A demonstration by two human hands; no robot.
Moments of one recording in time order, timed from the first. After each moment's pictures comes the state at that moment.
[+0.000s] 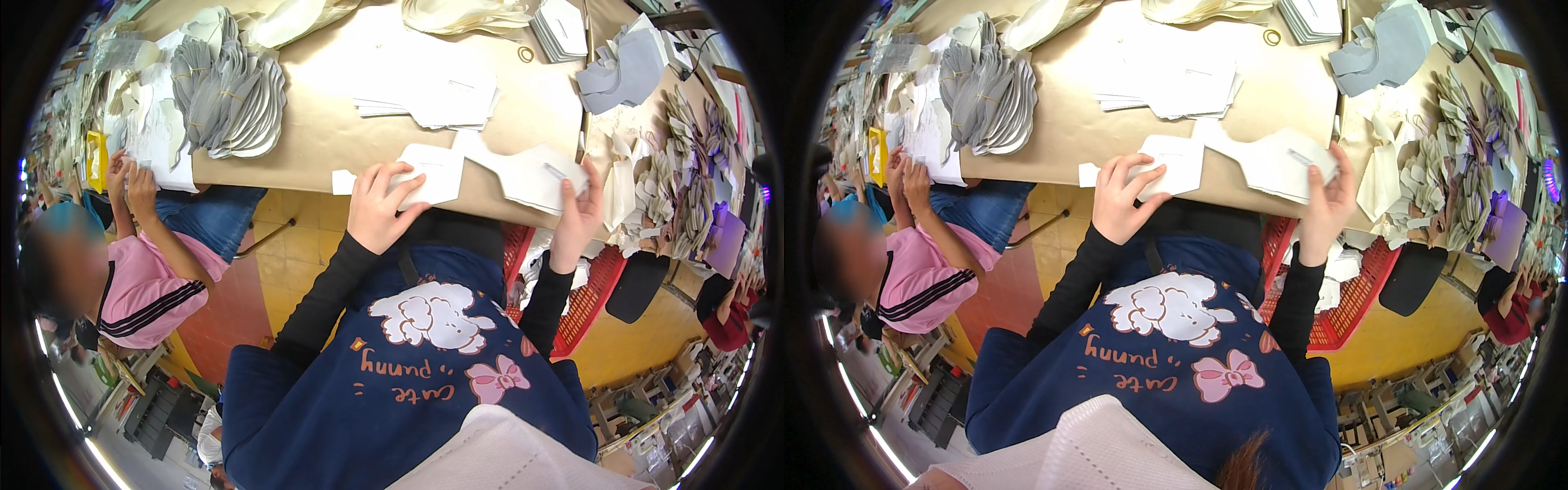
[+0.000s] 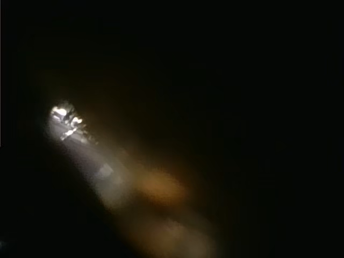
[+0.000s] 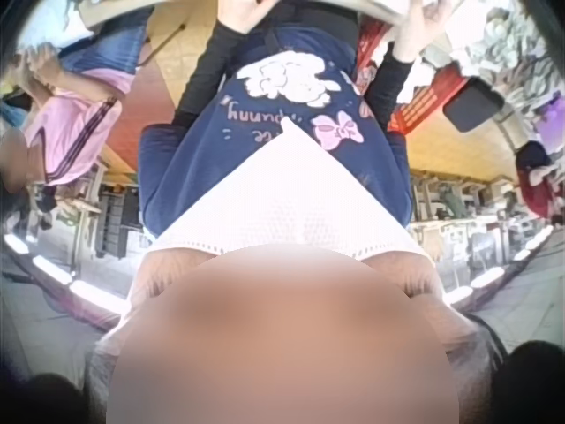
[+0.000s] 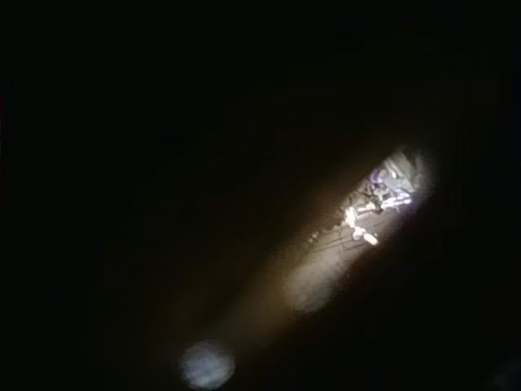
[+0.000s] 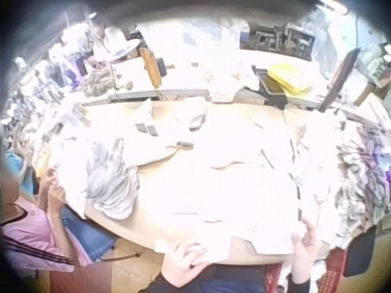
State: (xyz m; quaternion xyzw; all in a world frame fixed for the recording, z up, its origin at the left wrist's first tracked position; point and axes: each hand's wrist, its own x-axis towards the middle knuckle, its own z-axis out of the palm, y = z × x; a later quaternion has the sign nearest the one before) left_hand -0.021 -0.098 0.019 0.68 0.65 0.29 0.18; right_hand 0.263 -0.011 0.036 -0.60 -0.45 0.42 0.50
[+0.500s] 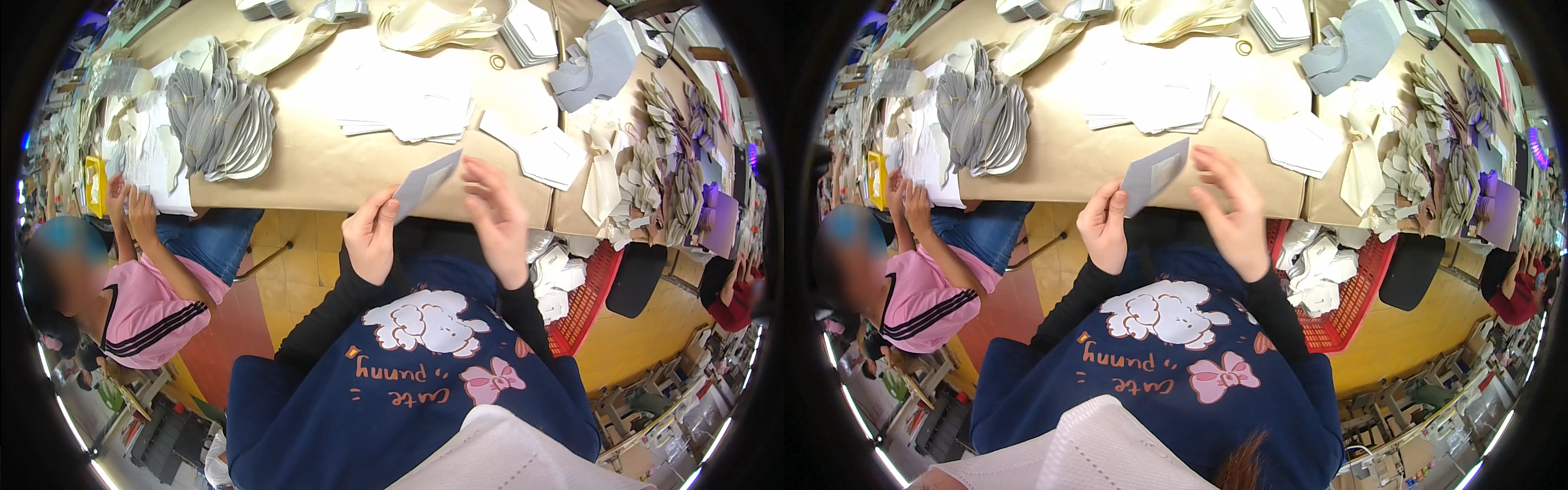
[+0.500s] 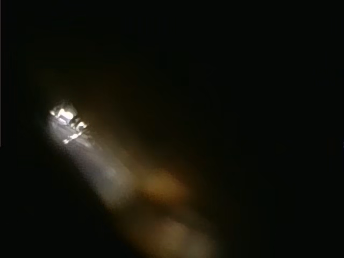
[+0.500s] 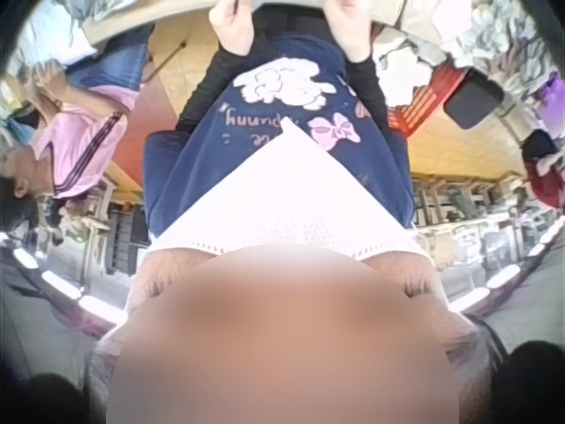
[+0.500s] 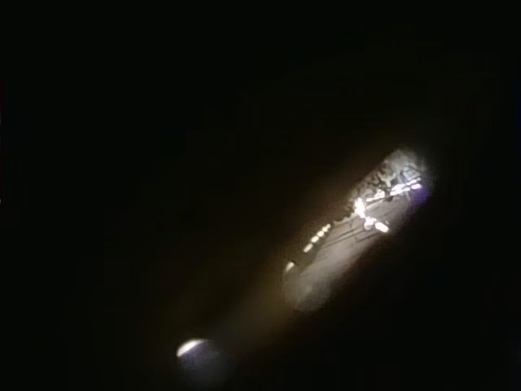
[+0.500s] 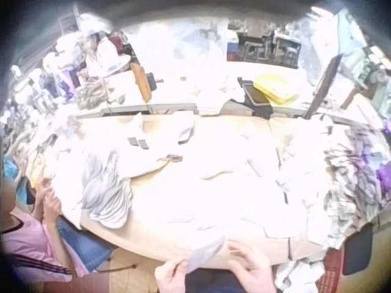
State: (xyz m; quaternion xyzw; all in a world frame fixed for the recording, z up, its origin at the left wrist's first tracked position) left_hand 0.007 -0.102 0.056 0.37 0.61 0.56 0.42; right_hand 0.188 -0.036 0.067 -0.45 -0.59 0.53 0.42
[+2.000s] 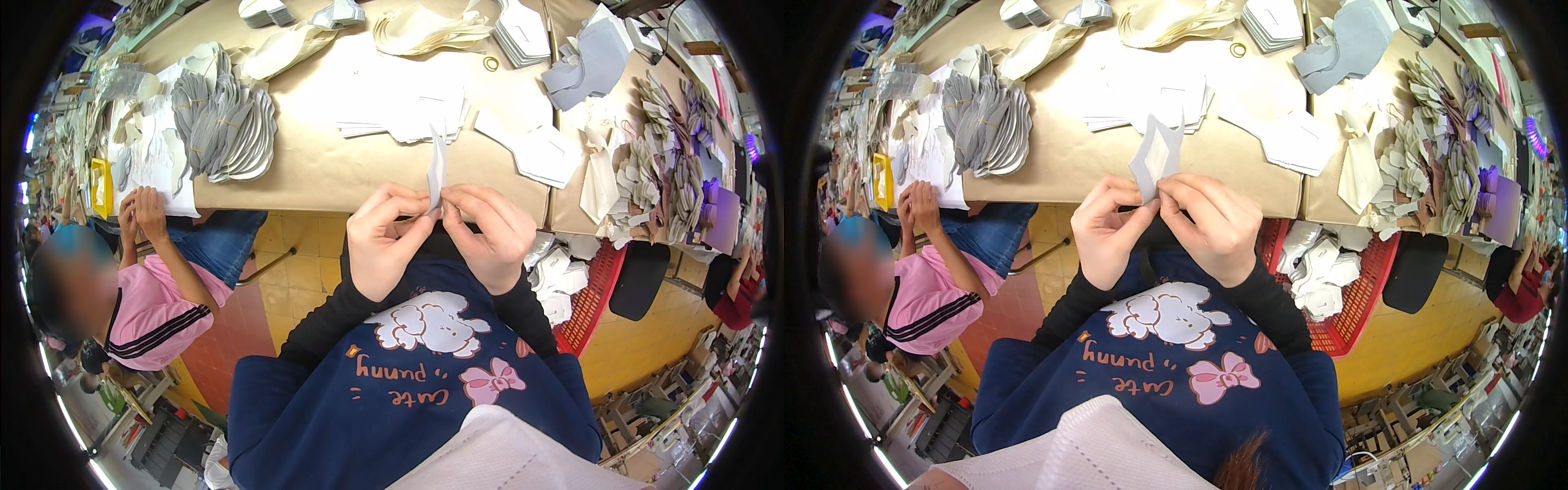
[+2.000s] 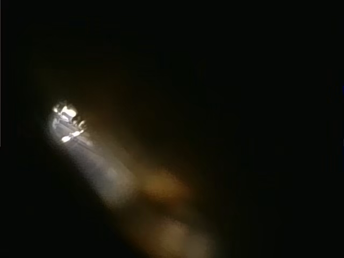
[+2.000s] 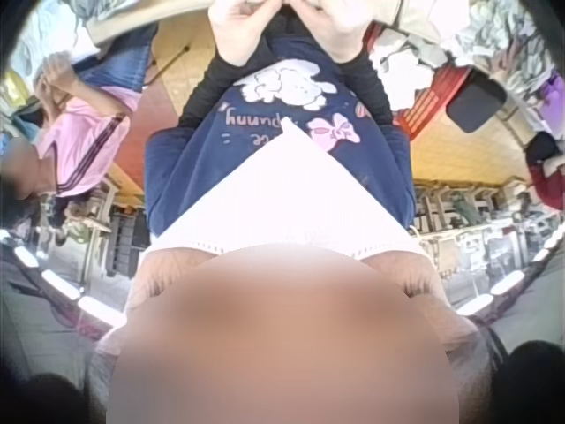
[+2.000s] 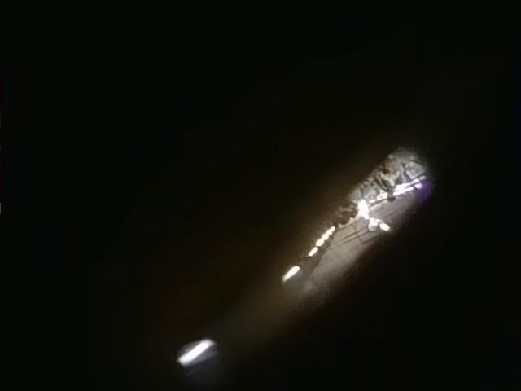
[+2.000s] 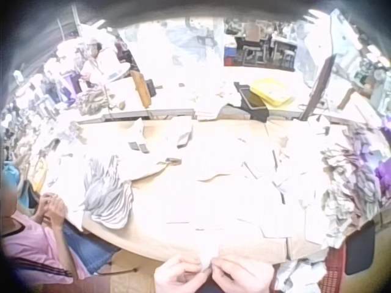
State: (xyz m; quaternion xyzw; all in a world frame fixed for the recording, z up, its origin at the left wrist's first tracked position) left_hand 0.020 -0.082 0.115 0.42 0.54 0.56 0.46; right_hand 0.167 -0.032 0.110 -0.41 -0.77 0.18 0.46
